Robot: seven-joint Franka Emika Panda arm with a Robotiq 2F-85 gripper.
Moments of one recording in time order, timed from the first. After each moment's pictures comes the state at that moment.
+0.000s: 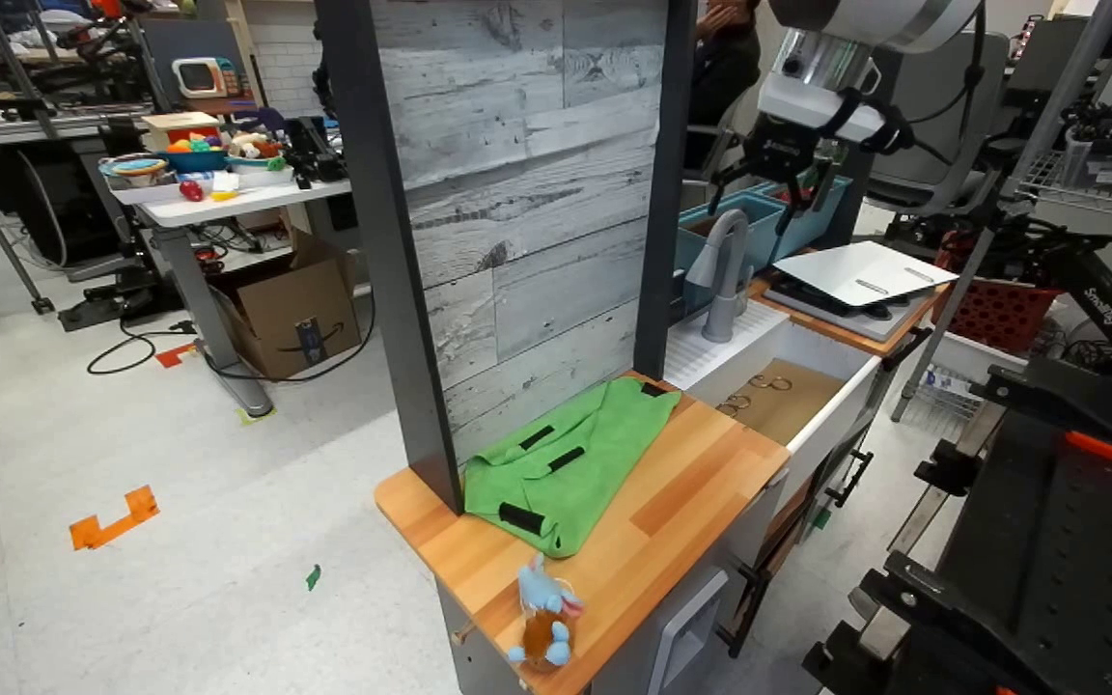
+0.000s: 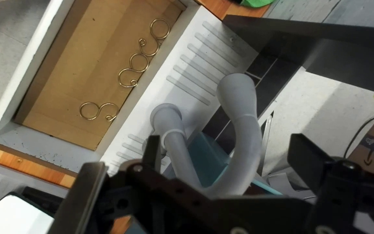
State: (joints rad) arm -0.23 0.75 -0.11 -1.71 0.38 2.61 0.29
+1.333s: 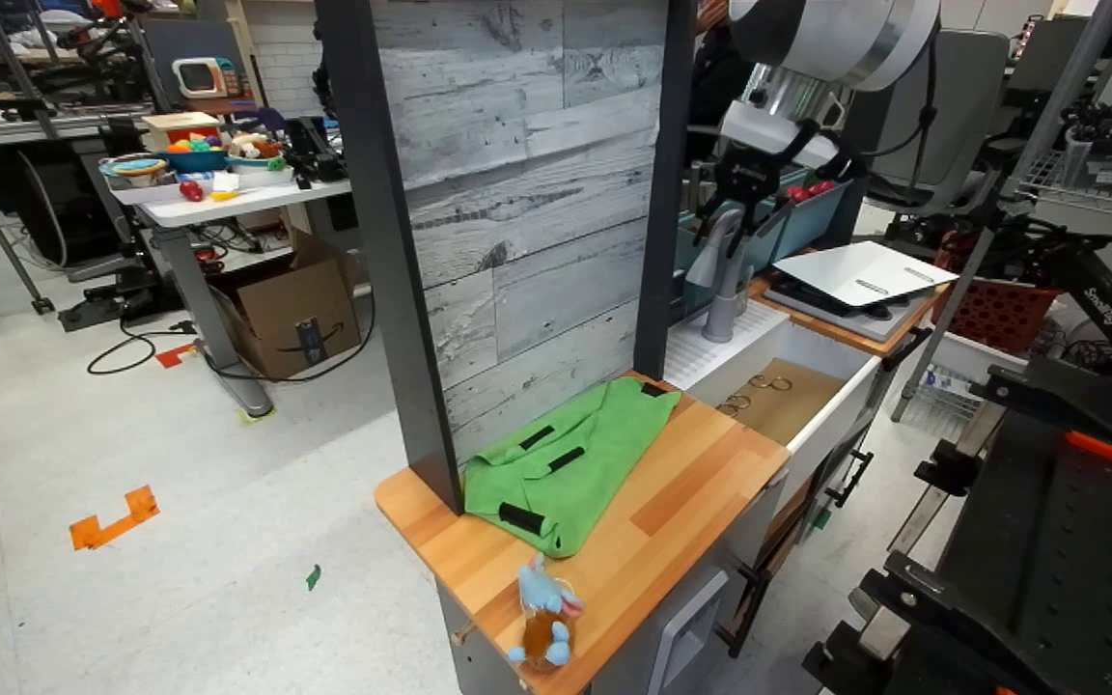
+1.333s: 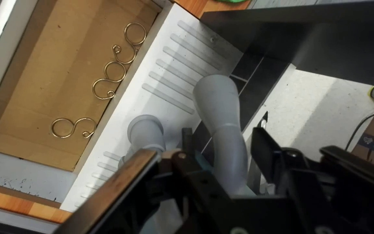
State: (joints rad) arm -0.25 0.89 -0.08 -1.54 0.42 2.56 0.33
